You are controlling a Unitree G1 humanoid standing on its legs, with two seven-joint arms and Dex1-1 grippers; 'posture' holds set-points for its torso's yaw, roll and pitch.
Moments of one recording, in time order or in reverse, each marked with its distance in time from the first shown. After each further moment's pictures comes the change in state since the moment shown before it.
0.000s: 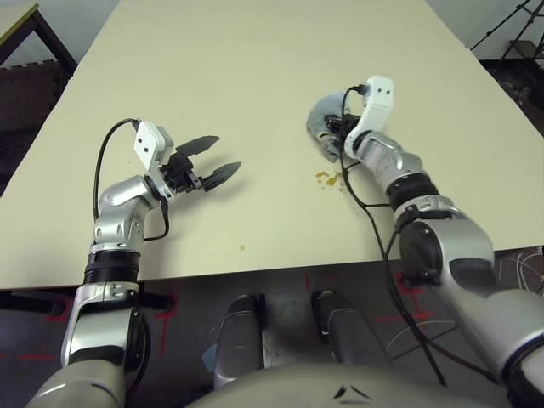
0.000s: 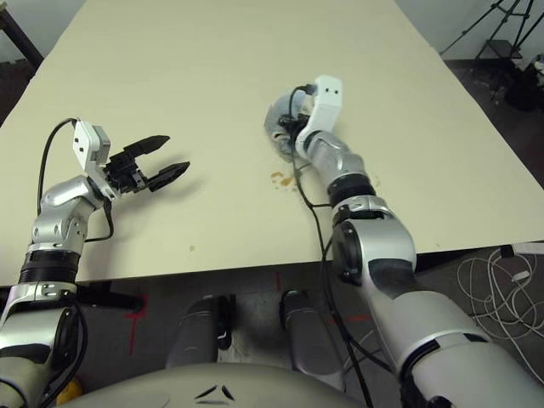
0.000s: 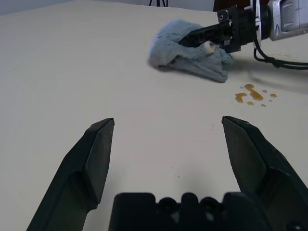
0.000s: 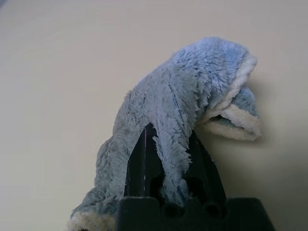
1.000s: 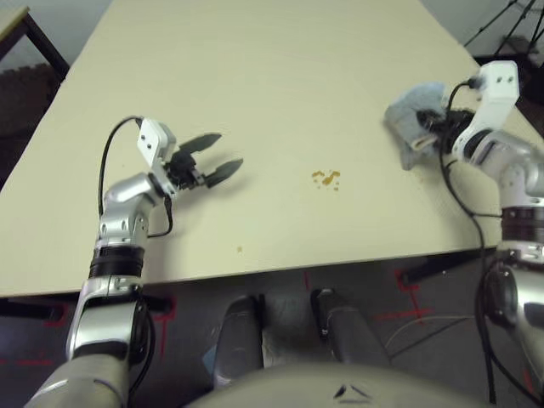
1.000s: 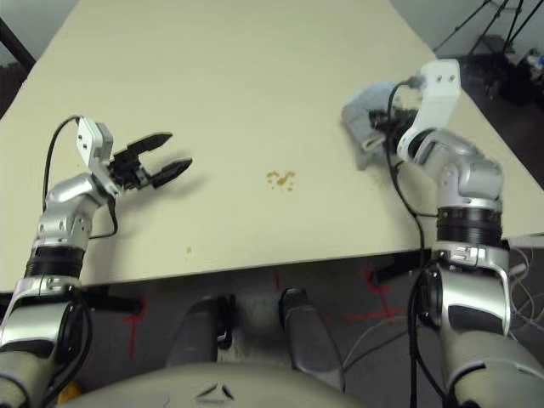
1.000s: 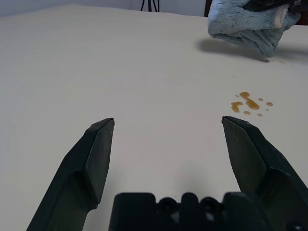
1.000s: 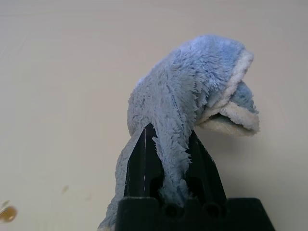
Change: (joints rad) left arm -0.041 -0.019 -0.012 0.055 0.003 -0.027 -0.018; right arm 0.425 -0.328 -0.039 -0.912 0.123 0.575 0.118
